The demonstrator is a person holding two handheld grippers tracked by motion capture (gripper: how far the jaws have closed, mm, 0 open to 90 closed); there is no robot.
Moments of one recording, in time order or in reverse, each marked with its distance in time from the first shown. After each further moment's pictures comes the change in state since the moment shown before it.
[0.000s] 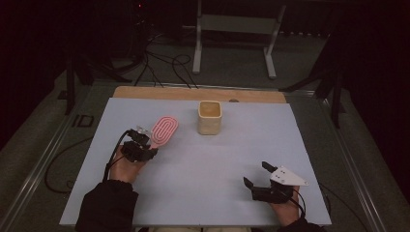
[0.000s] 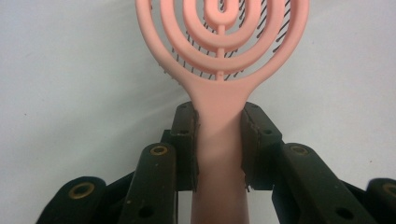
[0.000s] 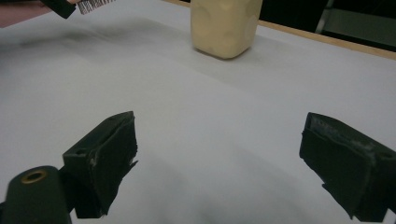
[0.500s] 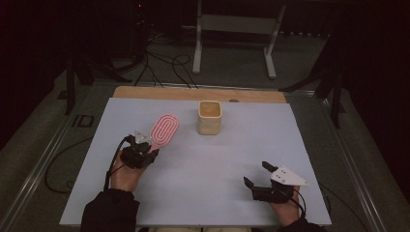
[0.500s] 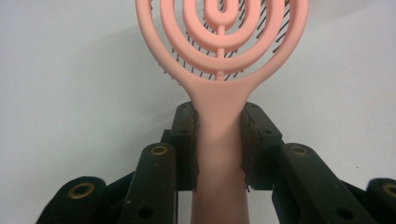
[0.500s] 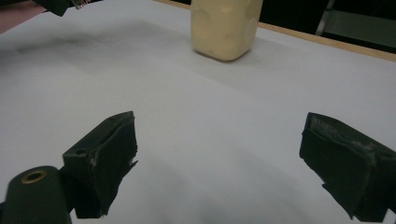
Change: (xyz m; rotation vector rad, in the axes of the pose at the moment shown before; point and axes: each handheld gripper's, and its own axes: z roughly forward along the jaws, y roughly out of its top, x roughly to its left) left arm -0.015 -0.016 -0.011 -0.138 0.047 0.029; right arm -0.001 0.001 -0.001 -0.010 0.002 0.002
